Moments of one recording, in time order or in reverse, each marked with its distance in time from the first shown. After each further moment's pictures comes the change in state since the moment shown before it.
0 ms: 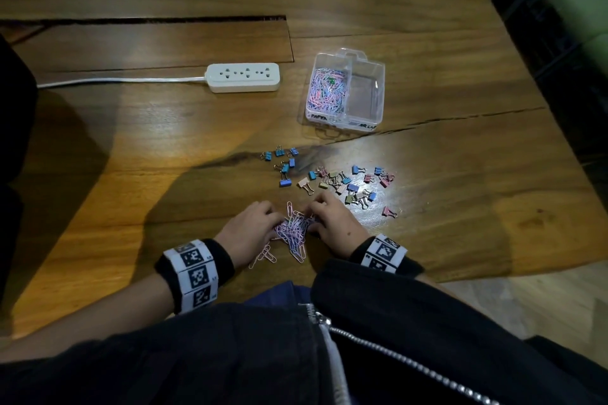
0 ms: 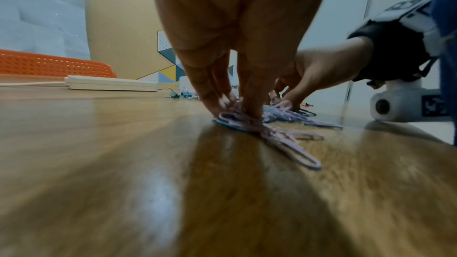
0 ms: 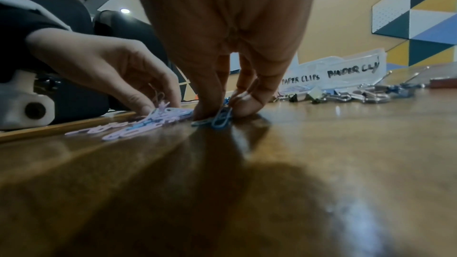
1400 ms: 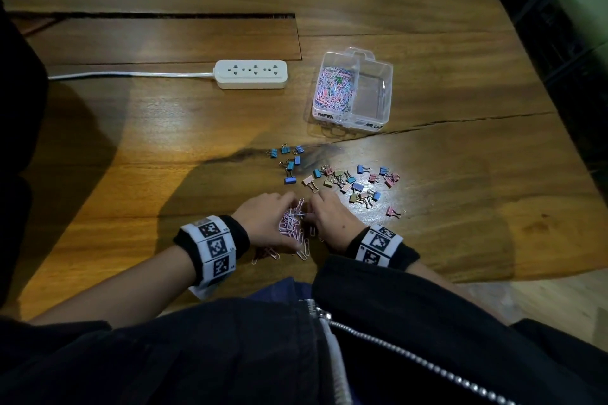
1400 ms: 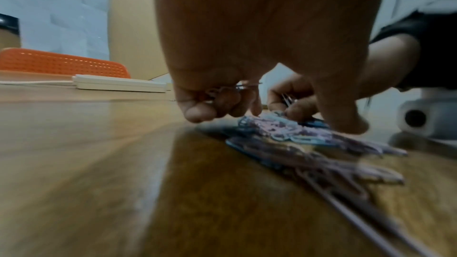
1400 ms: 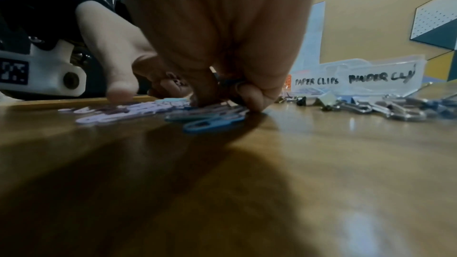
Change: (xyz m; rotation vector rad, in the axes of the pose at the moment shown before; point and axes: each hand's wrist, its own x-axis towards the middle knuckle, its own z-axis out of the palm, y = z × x) left_hand 0.026 -0.003 -0.001 -0.046 -0.132 -0.041; right_hand 0.010 -0.007 0.002 -0.064 -0.051 0.008
